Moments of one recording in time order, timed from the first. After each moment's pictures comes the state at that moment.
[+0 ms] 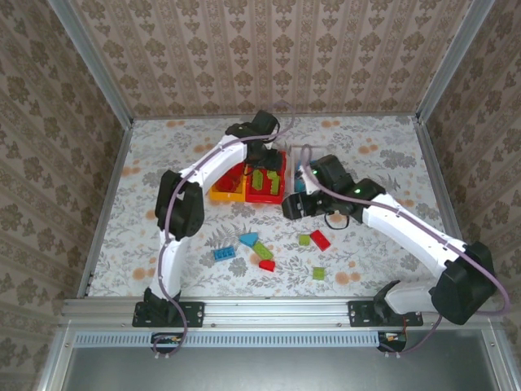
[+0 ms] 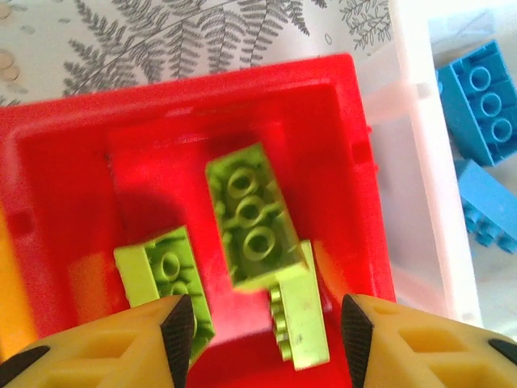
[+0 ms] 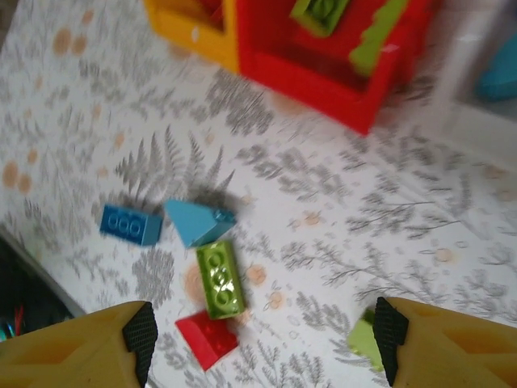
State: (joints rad) left arm -0.63 2.16 1.96 -0.90 0.05 -0.33; right arm 0.62 1.34 1.08 -0.66 -0.26 0.31
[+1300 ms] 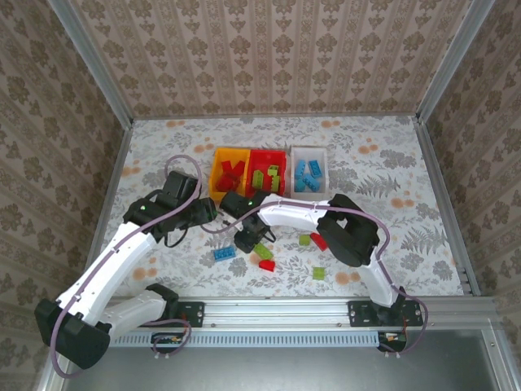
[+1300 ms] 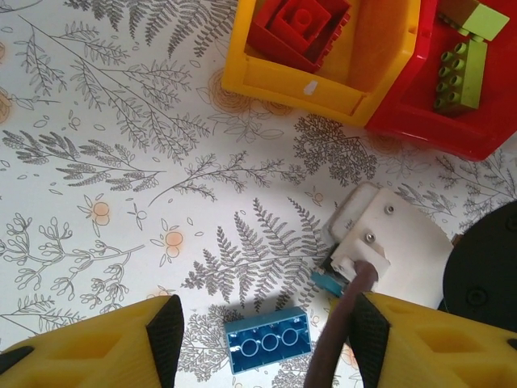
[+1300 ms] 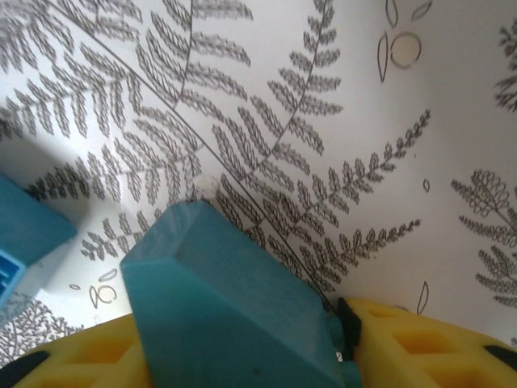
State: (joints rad) left arm -0.54 1.01 0.96 -0.94 -0.07 -0.63; right arm 0.96 2.14 1.59 -0.83 0.00 0.06
